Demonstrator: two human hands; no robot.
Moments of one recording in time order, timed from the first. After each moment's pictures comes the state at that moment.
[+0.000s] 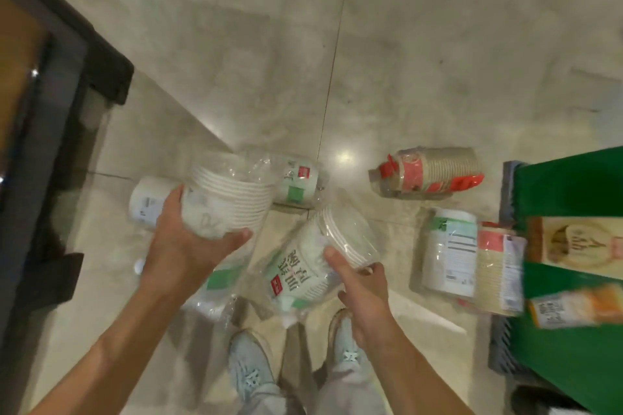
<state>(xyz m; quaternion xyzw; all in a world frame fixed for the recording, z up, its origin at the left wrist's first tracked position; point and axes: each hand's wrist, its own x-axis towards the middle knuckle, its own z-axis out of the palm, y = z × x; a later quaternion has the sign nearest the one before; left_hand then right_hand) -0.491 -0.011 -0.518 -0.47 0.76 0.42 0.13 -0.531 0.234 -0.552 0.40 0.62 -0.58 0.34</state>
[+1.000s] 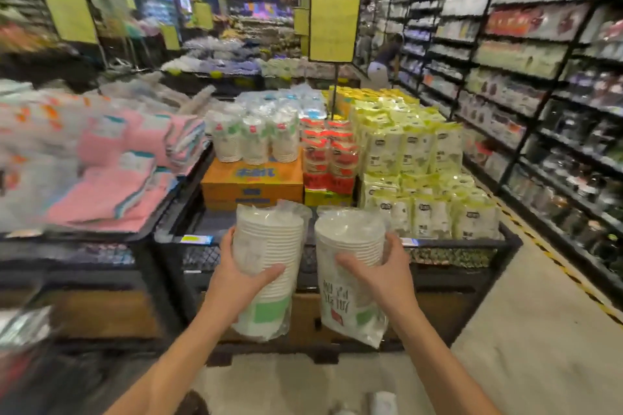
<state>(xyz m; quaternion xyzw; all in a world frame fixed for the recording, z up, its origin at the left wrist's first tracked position) -0.080 0.073 0.147 -0.66 0.44 0.32 -0.52 -0.342 0.009 0.152 -0.57 0.56 -0.43 0.41</state>
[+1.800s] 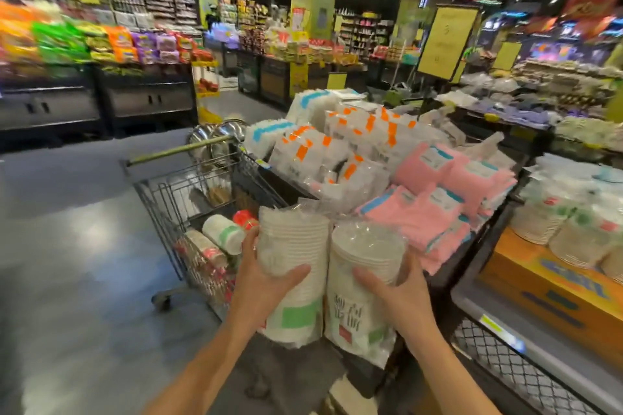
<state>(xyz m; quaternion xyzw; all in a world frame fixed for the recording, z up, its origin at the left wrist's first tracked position) 0.381 0.345 0.150 -0.73 0.16 0.07 -0.66 0.243 0.148 0.168 -0.72 0.26 -0.28 0.58</state>
